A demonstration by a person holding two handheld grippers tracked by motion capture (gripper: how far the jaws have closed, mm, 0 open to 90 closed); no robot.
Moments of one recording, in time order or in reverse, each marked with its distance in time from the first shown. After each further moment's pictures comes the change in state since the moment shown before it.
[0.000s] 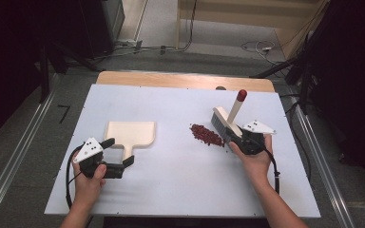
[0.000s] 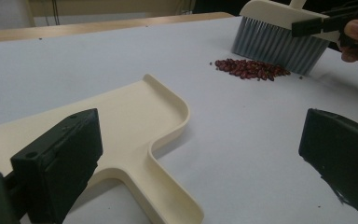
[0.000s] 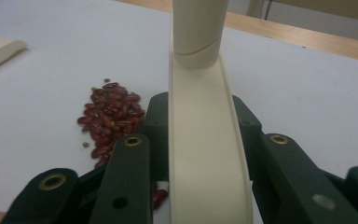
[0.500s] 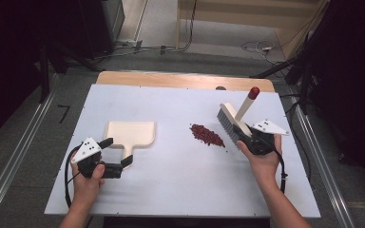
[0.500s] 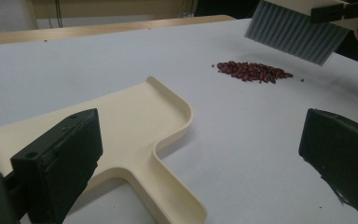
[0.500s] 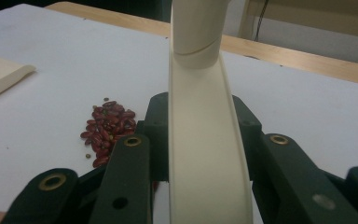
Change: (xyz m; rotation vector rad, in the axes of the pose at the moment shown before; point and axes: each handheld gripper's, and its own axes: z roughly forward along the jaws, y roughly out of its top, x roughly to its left) left arm 0.001 0.000 -0.003 -0.010 0.008 -0.002; right arm -0.014 0.008 -0.030 -0.060 -0.017 0.027
